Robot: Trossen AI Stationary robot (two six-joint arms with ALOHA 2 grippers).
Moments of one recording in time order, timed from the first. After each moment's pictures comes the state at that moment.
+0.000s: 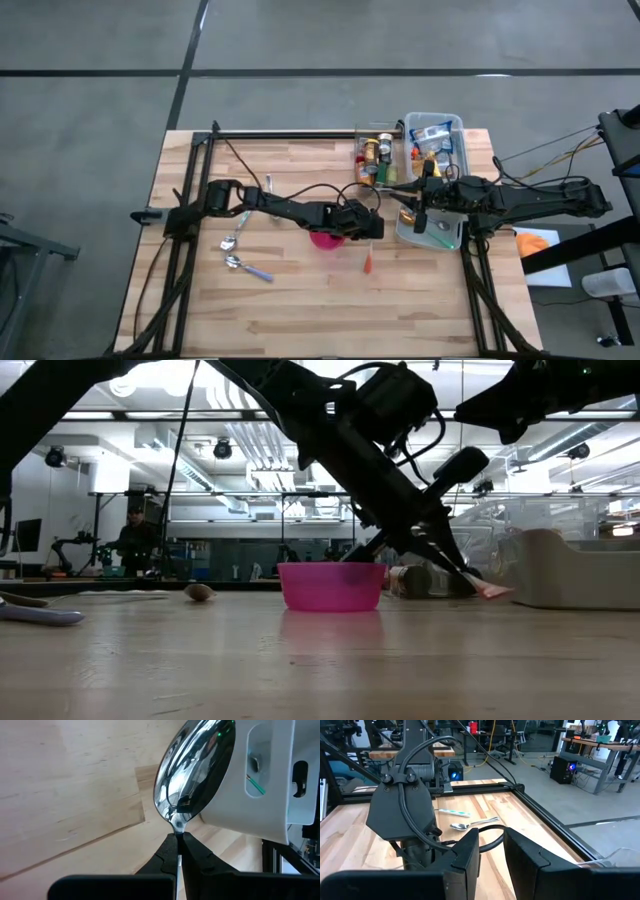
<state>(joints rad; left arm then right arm) -0.03 2.29 1.63 -0.13 -0.10 -1.42 0.03 0.60 0.40 0.06 0.26 0.04</state>
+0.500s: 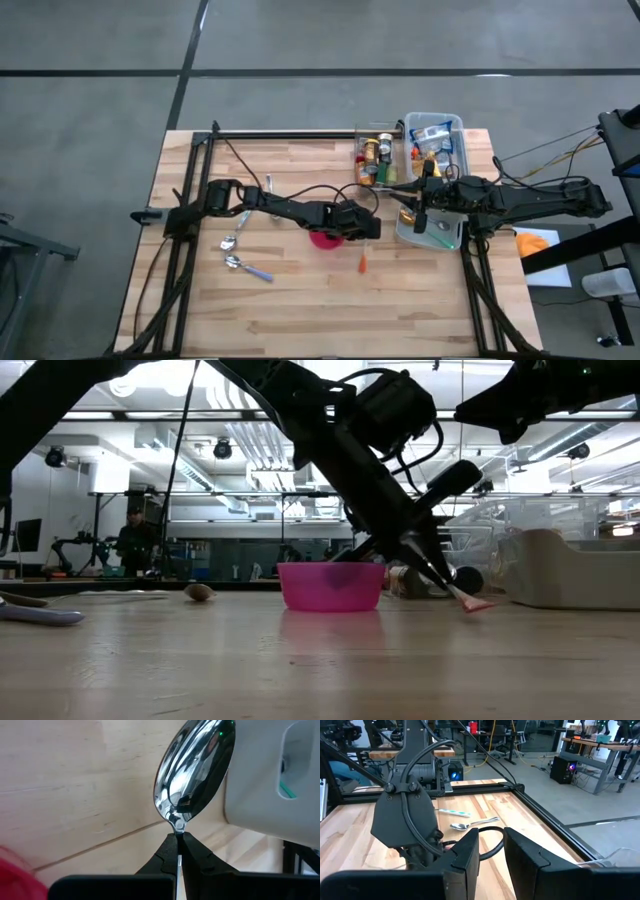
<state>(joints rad) -0.03 2.29 1.63 -0.21 -0.10 -1.44 0.03 0.60 0.40 0.06 0.26 0.04</state>
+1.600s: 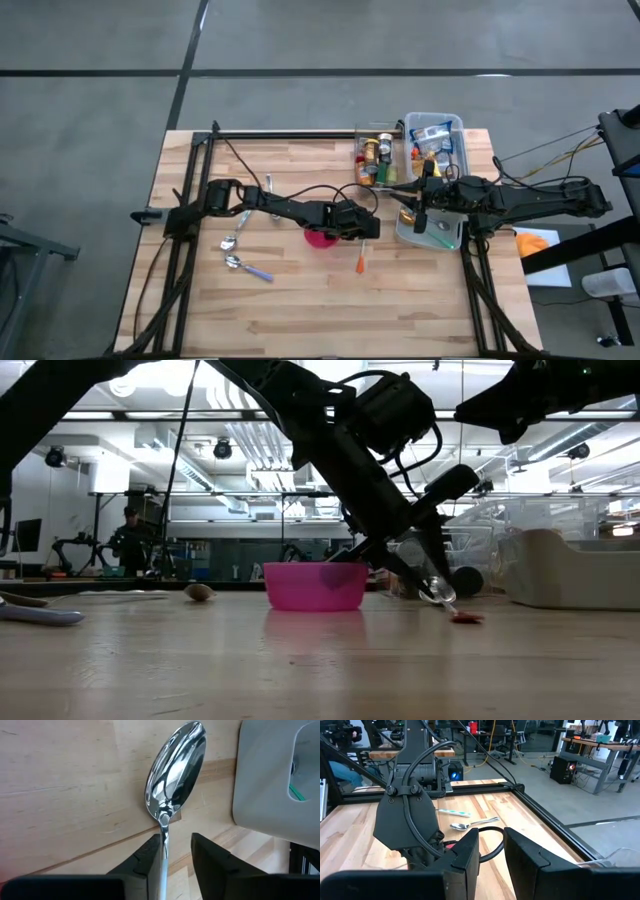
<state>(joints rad) -0.03 2.29 1.63 -0.23 -0.10 -1.45 0.03 0.60 0.40 0.06 0.26 0.04</state>
